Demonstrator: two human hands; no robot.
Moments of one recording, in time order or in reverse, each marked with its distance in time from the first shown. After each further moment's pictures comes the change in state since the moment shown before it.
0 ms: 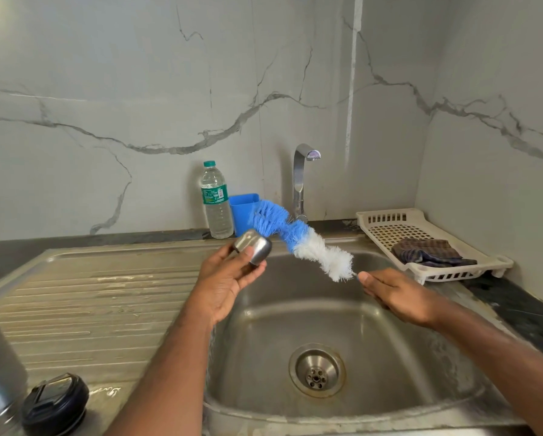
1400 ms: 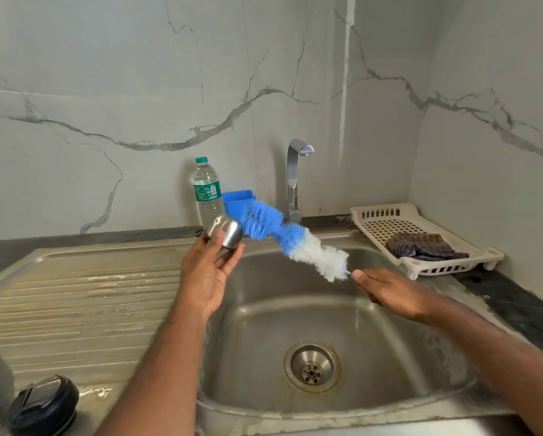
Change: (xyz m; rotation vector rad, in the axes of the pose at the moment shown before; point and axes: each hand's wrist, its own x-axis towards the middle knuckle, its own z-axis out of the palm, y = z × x) left_hand 0.005 0.006 0.001 -0.169 0.127 0.130; right_hand -0.007 -0.002 0.001 -0.082 -0.072 0.140
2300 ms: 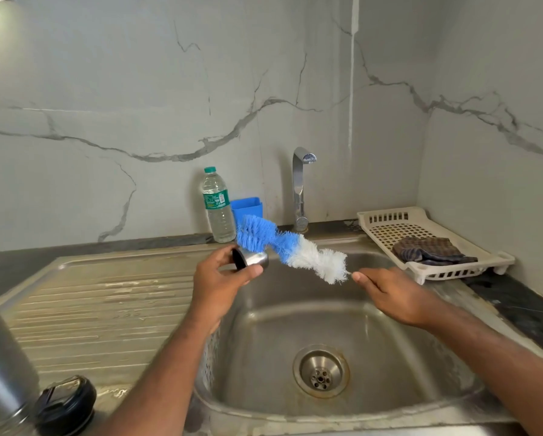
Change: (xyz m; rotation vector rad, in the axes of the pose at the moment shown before) left_hand -0.014 -0.005 -0.008 0.753 0.031 0.212; right_hand 0.016 0.009 0.006 -0.174 0.200 -0.178
